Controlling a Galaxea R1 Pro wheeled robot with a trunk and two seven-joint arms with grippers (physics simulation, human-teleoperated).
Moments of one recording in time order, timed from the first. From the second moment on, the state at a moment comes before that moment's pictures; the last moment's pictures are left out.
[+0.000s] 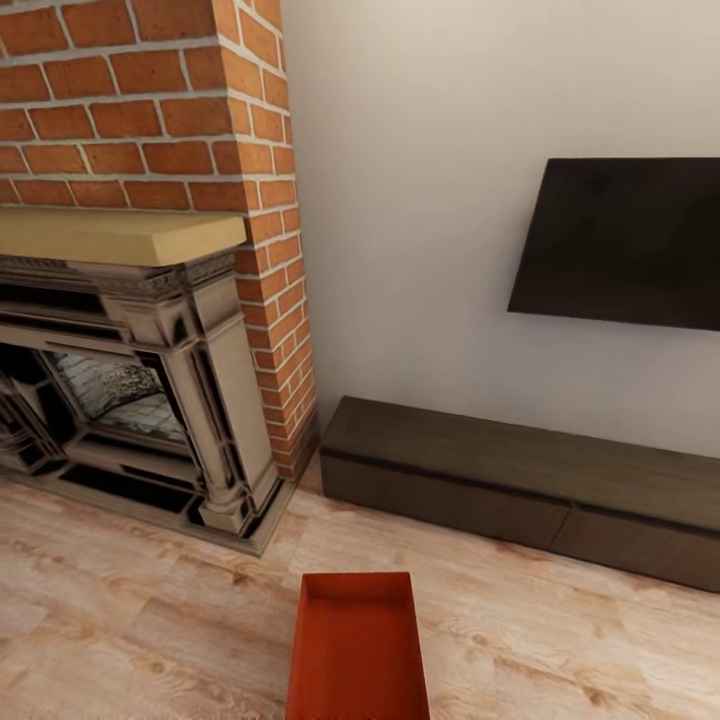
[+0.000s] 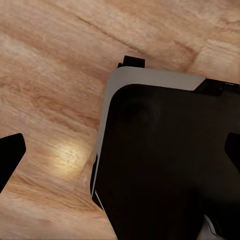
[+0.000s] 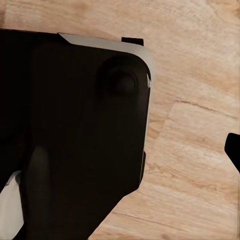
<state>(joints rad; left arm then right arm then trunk) -0.22 0.04 0.04 -0.01 0.14 -0.02 0.03 -0.12 -0.04 0.09 0.02 -0.02 -0.16 0.06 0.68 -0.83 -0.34</state>
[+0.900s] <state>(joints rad) -0.22 0.04 0.04 -0.01 0.14 -0.02 0.03 -0.12 -0.04 0.09 0.02 -0.03 -0.16 0.06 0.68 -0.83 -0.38</state>
